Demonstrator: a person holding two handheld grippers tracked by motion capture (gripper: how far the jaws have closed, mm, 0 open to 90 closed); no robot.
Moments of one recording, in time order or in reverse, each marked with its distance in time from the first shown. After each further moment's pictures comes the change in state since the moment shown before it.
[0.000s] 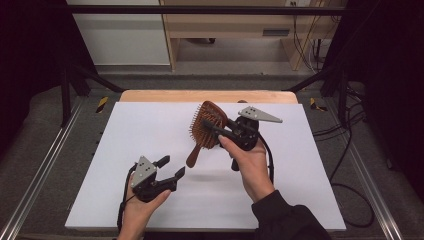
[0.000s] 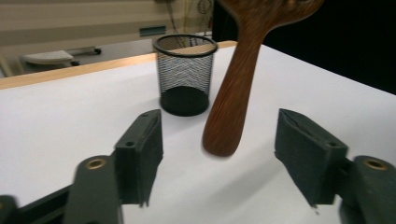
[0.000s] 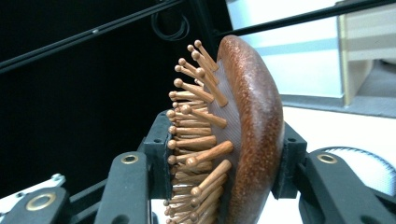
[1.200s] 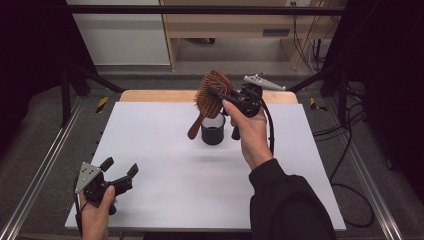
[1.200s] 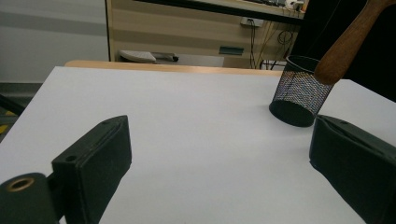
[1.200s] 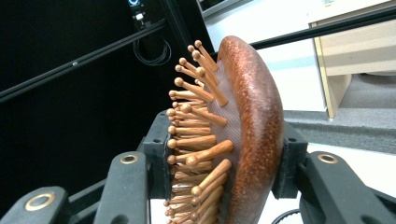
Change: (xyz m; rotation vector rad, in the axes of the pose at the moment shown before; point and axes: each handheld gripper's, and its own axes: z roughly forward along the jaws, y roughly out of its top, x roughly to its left) left arm 0.079 -0.028 -0.069 -0.094 0.276 -0.173; right arm -0.037 0.055 0.031 -0.063 -0.049 0.060
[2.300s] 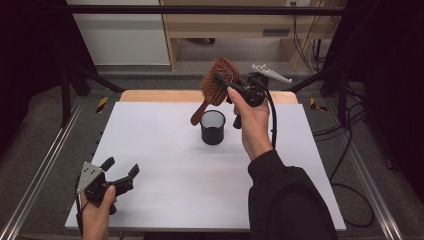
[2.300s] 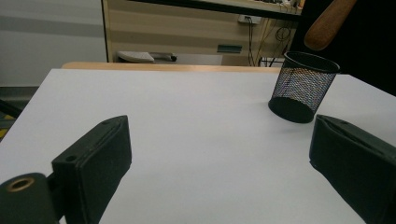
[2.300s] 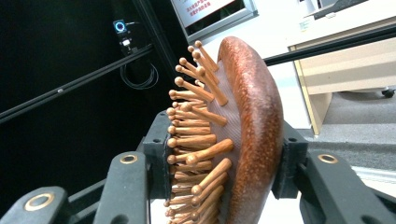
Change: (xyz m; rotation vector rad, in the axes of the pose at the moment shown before) left arm -0.001 -0.001 0.002 0.005 -0.010 0.025; right arm -0.011 0.021 0.003 -0.086 -0.057 0.021
